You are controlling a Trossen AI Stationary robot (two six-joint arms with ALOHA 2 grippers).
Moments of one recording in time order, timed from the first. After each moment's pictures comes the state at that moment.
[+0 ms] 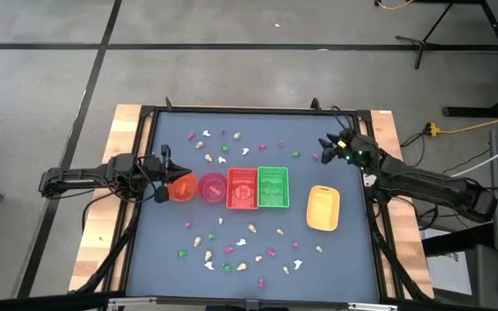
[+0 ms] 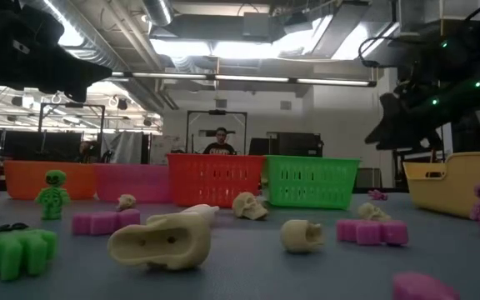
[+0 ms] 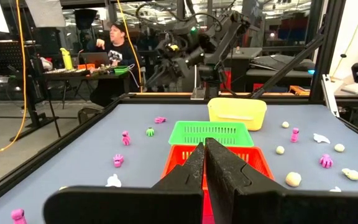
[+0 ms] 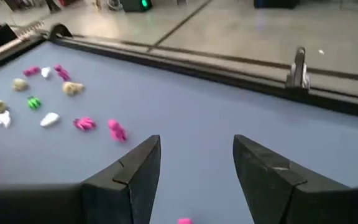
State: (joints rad) left arm 0.08 0.00 0.01 0.02 -0.04 0.01; right arm -0.60 0.68 0.14 0.13 0.20 0.34
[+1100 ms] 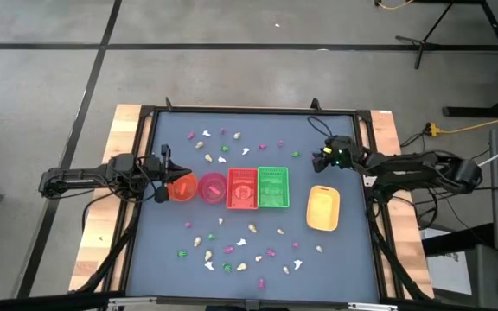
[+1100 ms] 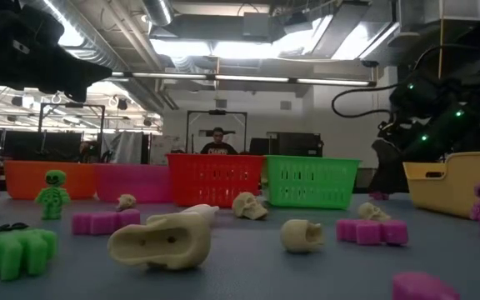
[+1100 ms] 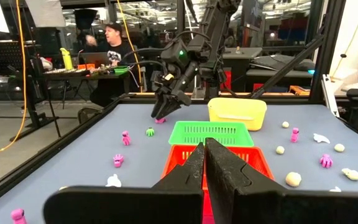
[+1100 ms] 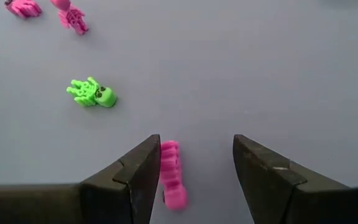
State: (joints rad) left arm 0.08 0.00 0.01 0.02 -0.04 0.01; right arm -0.61 1.16 0.15 0.27 0.11 0.33
